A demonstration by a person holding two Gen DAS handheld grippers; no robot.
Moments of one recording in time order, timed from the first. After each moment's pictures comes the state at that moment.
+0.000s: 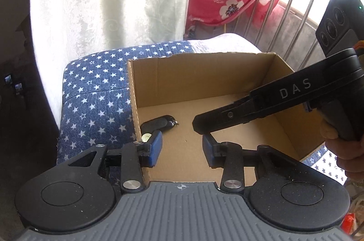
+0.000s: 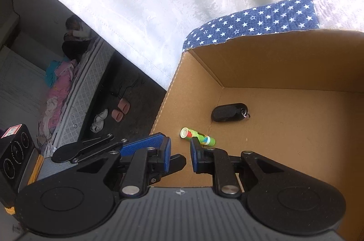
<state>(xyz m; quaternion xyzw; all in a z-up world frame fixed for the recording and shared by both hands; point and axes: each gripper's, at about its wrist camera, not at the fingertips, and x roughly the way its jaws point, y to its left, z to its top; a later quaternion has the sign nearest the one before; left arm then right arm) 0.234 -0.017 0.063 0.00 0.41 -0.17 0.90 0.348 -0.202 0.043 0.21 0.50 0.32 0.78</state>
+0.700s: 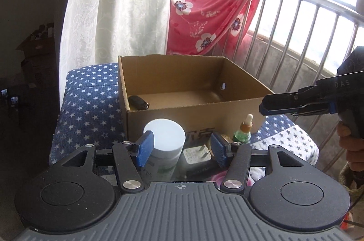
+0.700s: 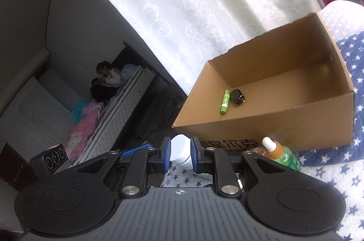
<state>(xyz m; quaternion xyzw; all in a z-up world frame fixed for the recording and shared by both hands) 0.086 -0.009 0.043 -0.02 0.30 -0.21 0.93 0.156 -0.276 0.038 0.28 0.36 0.32 0.83</state>
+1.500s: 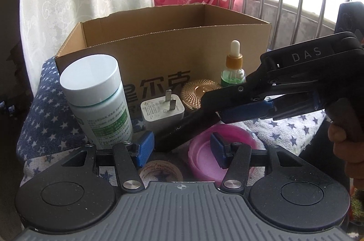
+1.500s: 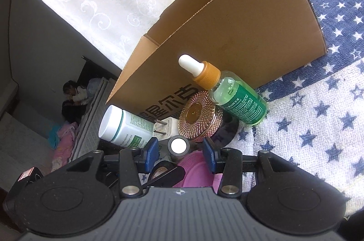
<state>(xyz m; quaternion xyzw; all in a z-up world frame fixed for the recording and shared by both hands) 0.083 -0.076 -0.037 0.07 0.32 -0.21 0.92 0.165 -0.245 -0.070 0.35 0.39 0.23 0.82</state>
